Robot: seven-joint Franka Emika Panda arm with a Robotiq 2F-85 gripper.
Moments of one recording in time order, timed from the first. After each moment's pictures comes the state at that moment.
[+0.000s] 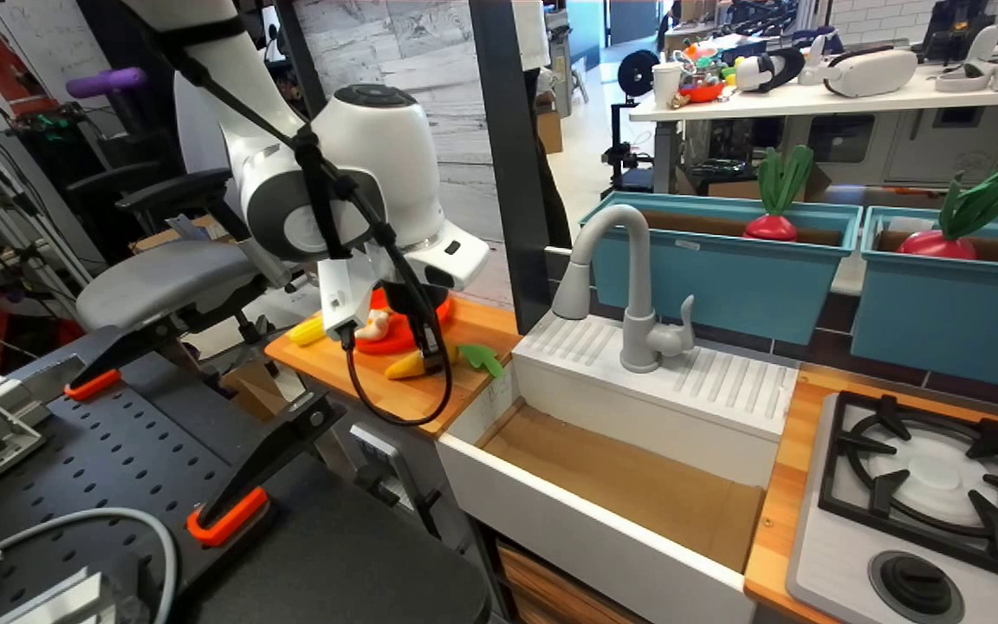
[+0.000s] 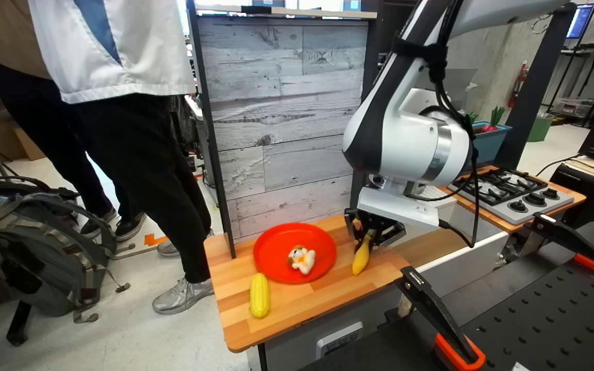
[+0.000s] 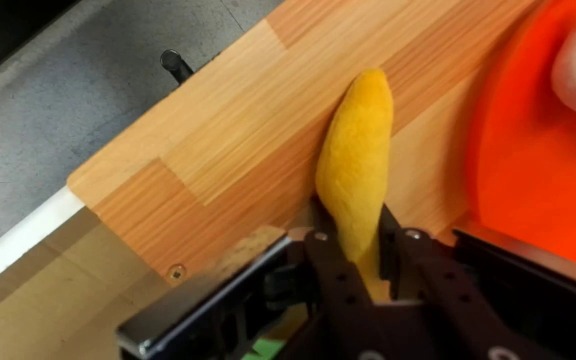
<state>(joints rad) -0.12 1.02 0.16 -1.91 0.39 2.96 0.16</state>
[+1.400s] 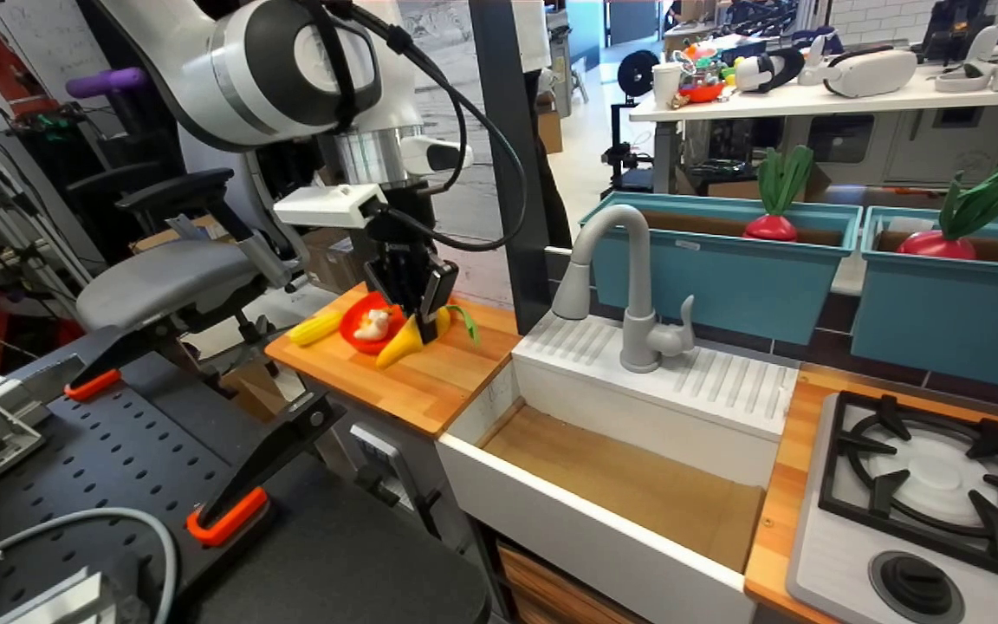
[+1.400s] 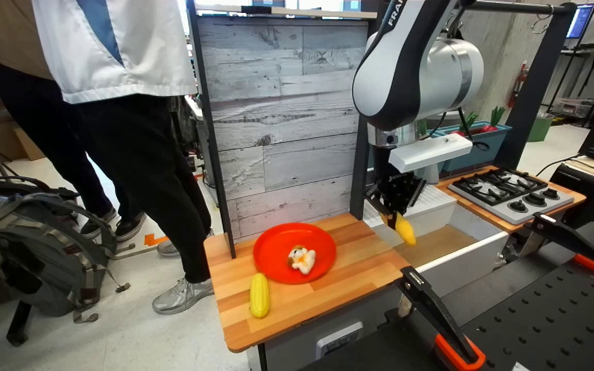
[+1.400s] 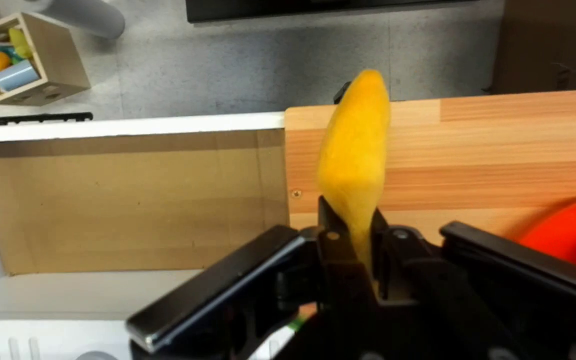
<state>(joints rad) 0.10 0.78 -0.09 -1.98 -0.08 2.58 0.10</state>
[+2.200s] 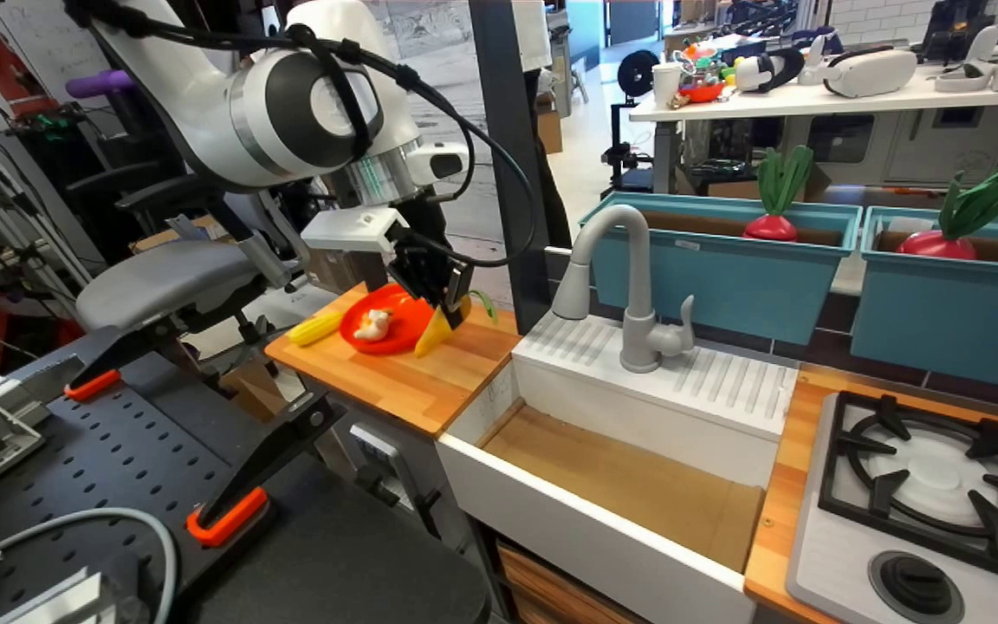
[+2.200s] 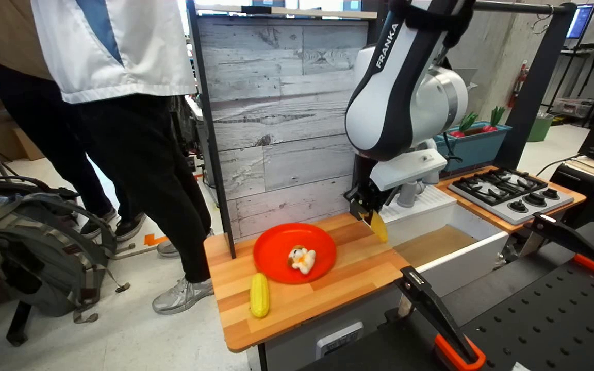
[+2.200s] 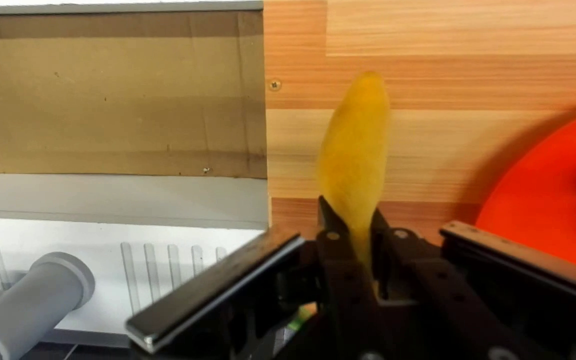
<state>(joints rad) 0.15 0.88 -0.12 -1.92 -0.13 2.83 0.15</state>
